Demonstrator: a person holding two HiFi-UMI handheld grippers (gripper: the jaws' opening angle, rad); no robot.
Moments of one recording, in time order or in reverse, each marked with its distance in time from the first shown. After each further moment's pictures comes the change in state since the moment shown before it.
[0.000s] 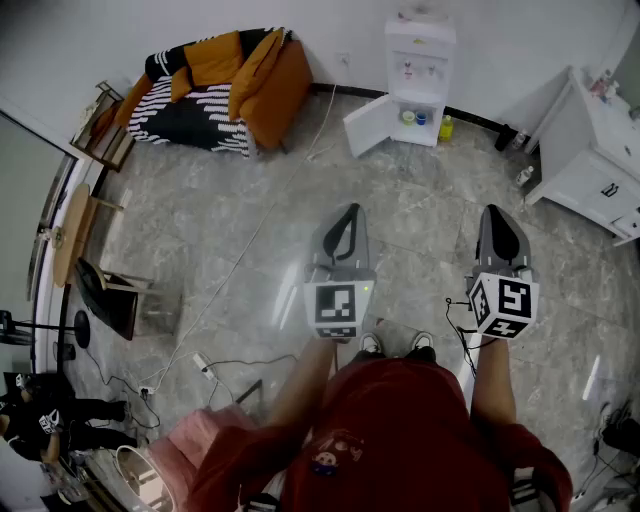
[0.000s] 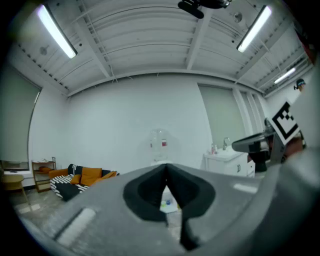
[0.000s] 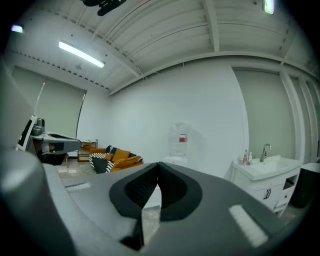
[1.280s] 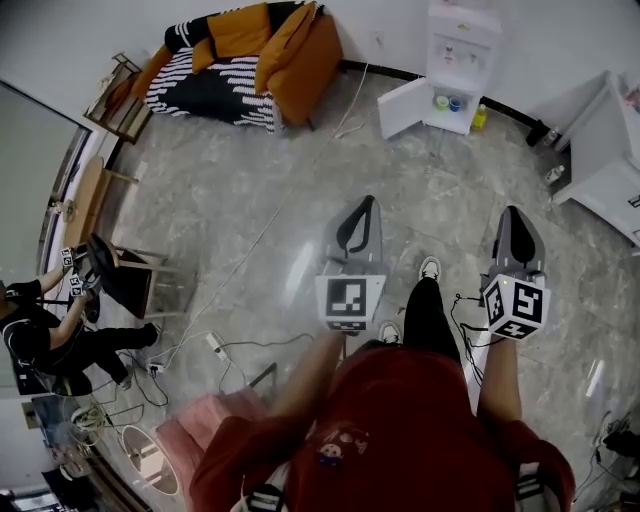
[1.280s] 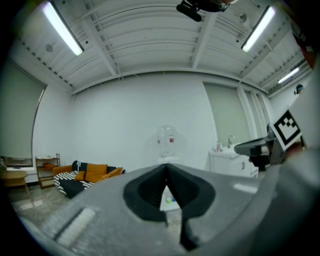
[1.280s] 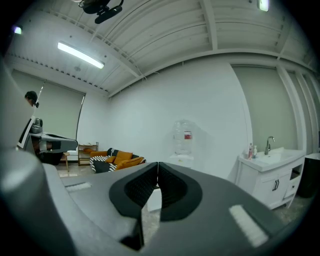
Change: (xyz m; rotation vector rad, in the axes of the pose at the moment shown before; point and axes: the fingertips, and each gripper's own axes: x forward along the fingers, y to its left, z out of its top) left arm -0.010 0.081 -0.047 -0.025 0.019 0.030; right arm 0.045 0.064 -0.036 0.038 -0.011 0.006
